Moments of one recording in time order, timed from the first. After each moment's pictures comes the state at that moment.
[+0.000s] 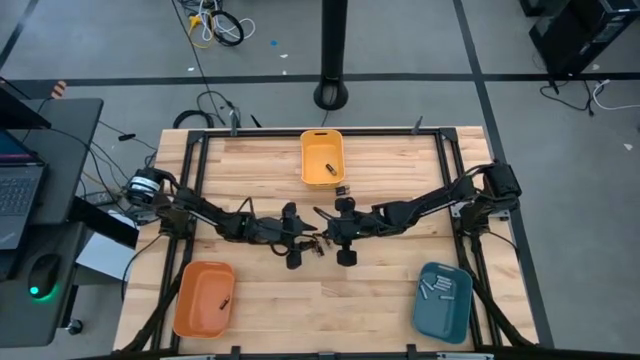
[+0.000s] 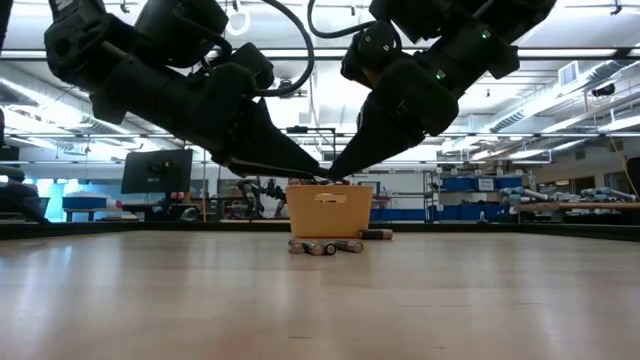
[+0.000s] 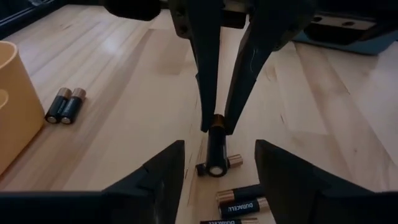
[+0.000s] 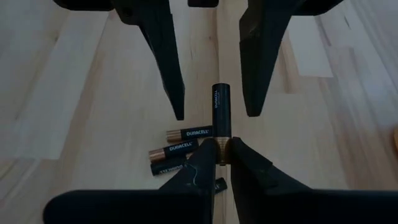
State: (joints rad) left arm -0.20 1.69 0.59 0.71 -0.28 -0.16; right arm 0.14 1.75 0.94 0.08 0.14 0.05
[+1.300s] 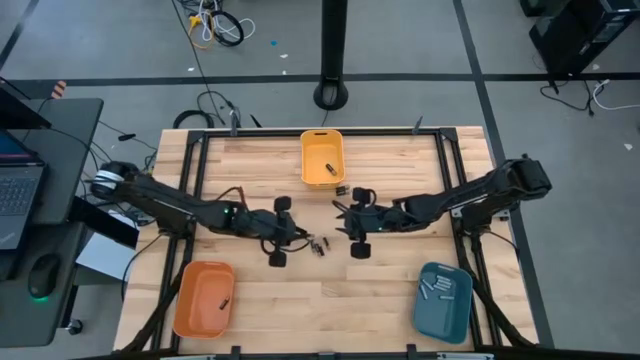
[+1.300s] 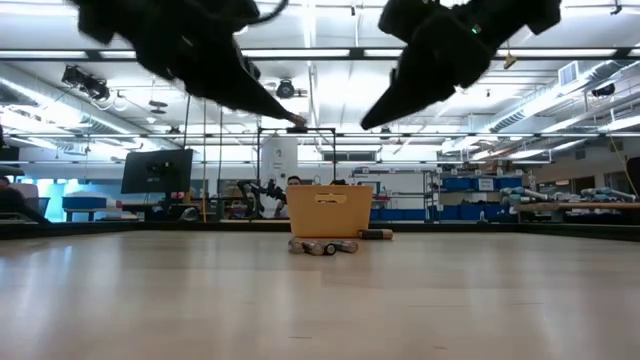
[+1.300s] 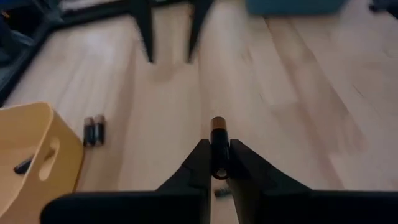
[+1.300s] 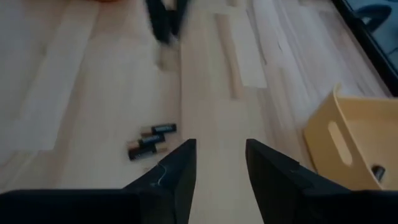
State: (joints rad) left arm -0.21 1.38 0.72 0.13 -0.23 0.05; right arm 0.17 1.51 0.89 -0.07 0.30 0.02
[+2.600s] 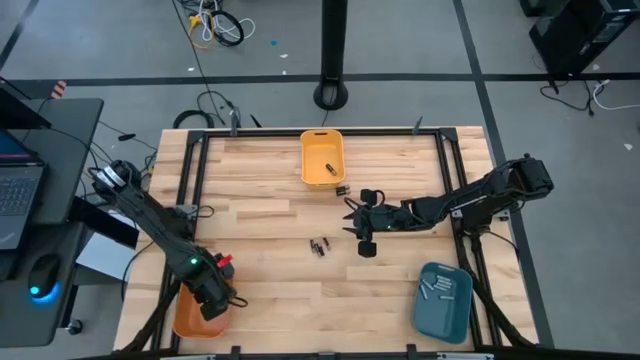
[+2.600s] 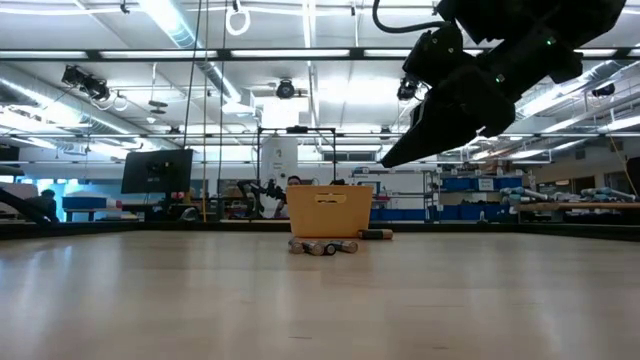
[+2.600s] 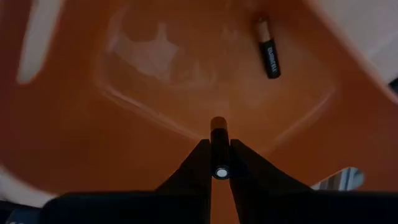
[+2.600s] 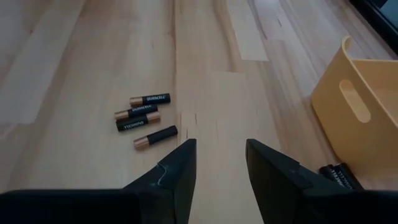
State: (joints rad) left arm -0.79 1.39 0.88 -0.99 0.33 -1.38; right arm 0.13 1.48 0.64 0.20 0.26 0.03
